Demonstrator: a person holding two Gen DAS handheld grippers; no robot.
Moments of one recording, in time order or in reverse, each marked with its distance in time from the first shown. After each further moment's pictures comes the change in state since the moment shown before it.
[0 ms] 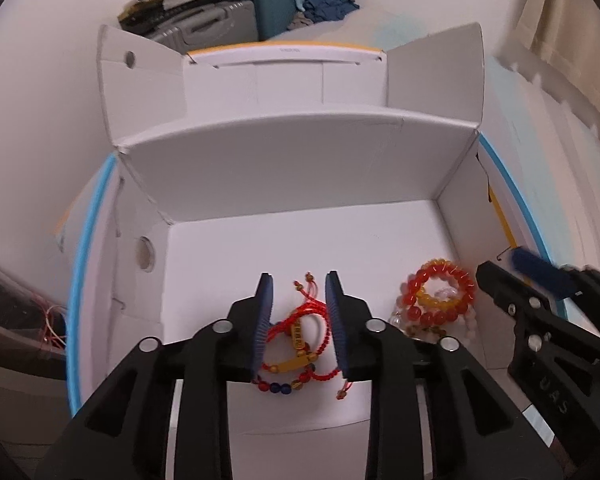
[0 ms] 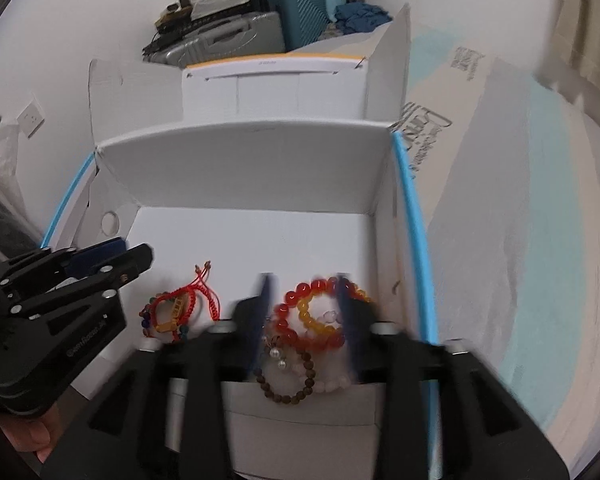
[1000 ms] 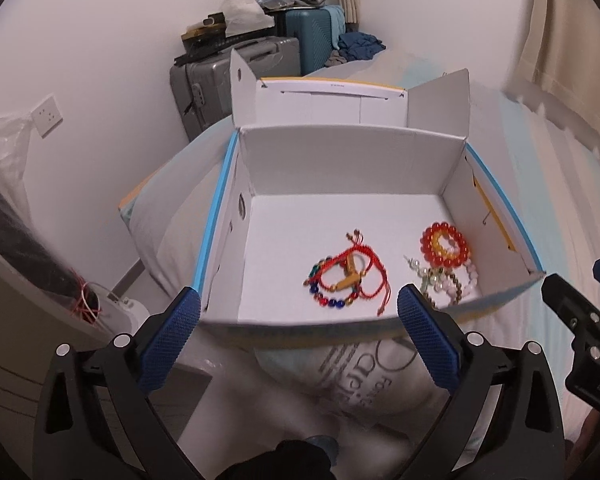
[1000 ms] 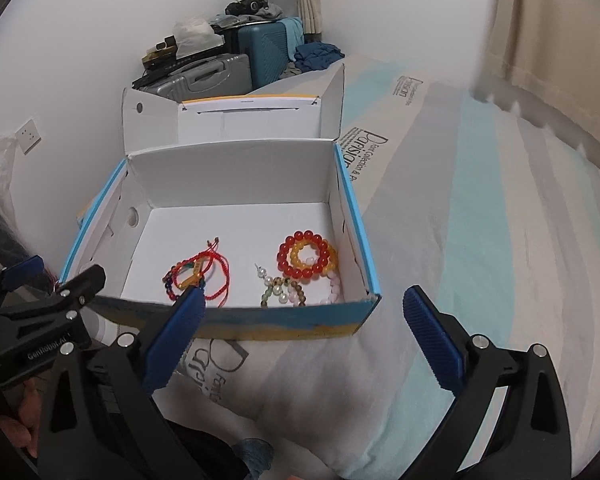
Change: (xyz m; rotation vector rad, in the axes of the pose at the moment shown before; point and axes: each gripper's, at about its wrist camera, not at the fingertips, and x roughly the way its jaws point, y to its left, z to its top) left arm -0.109 0.045 -0.091 -0.067 -0.125 0.063; right arm -0.122 0.030 -0.077 0.051 -0.127 -0.146
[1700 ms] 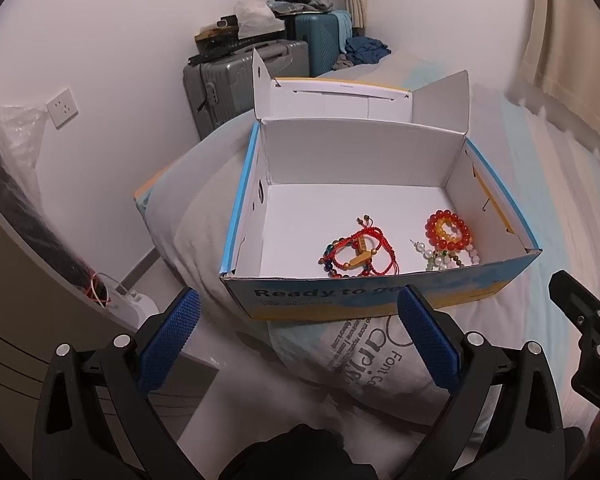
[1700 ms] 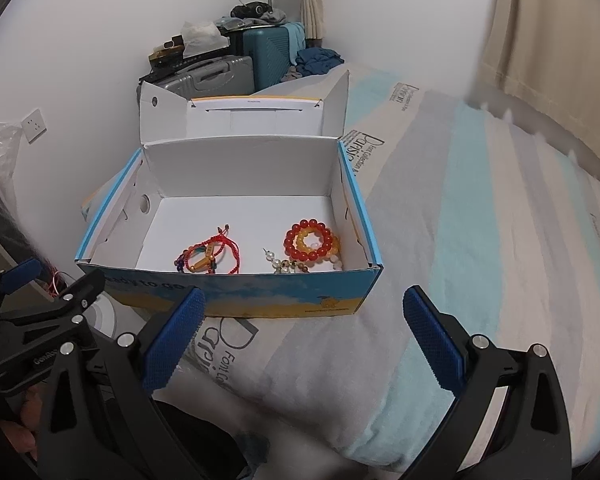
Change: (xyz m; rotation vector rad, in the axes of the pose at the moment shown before) left arm -0.023 0.013 -0.023 -0.009 -0.021 0.018; right arm -0.027 0.017 -0.018 -0.017 -0.012 -0.029
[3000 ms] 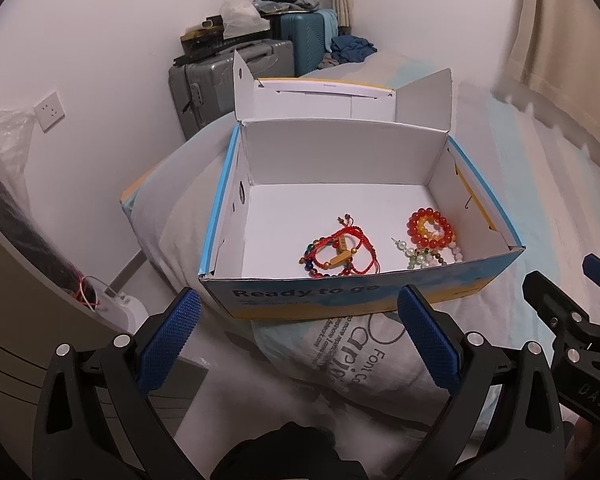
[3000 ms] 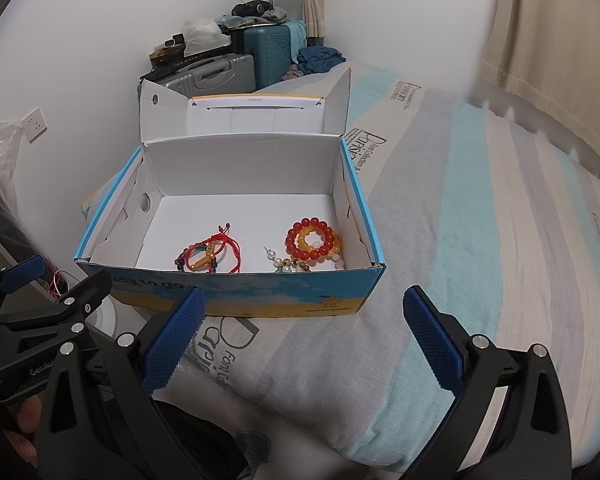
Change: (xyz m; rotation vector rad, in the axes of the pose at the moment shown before) left arm -0.002 -0.007 0.003 0.017 0.006 -0.052; right arm 0.002 0.002 -0.001 0.000 0.003 0.005
